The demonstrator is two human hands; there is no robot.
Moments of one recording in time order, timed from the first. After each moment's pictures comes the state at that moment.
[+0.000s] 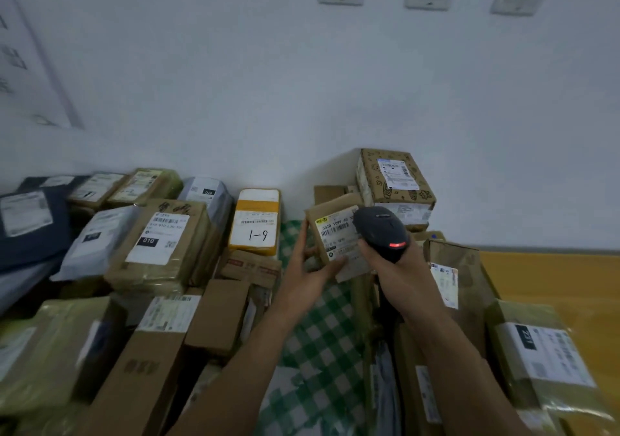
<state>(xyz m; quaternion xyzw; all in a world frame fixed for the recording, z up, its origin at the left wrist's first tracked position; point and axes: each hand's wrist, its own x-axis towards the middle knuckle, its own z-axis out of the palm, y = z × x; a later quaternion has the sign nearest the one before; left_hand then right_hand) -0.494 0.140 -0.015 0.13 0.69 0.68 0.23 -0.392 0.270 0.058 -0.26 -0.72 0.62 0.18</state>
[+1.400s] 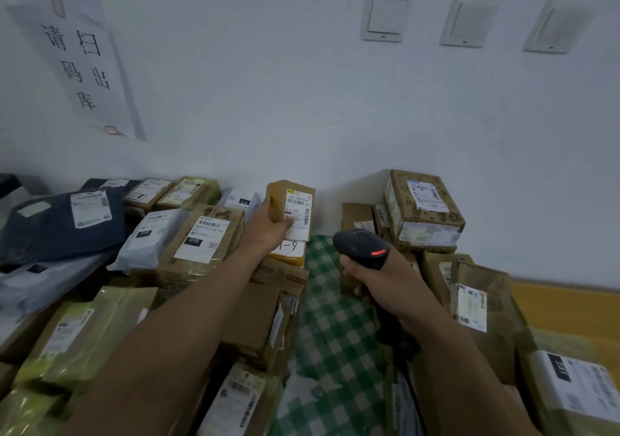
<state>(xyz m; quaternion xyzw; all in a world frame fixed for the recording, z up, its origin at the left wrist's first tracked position) -0.640 0.063 0.002 0.08 0.87 0.49 0.08 -0.413 0.226 0.080 -0.17 -0.78 0.60 0.04</state>
